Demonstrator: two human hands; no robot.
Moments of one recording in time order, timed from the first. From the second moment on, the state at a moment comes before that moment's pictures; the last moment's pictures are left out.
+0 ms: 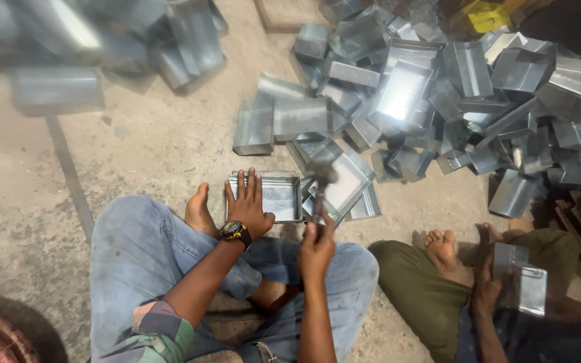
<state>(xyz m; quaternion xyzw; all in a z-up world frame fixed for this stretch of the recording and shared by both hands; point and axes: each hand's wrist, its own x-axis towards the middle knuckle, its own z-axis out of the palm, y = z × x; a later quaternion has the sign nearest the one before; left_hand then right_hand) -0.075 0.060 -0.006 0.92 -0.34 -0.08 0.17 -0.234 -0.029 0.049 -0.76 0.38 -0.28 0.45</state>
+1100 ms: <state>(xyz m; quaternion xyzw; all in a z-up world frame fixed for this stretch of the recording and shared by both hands) -0.020 0.037 0.032 0.86 -0.47 0.07 0.19 -0.248 -0.047 0.033 -0.78 0.25 -0.34 0.46</state>
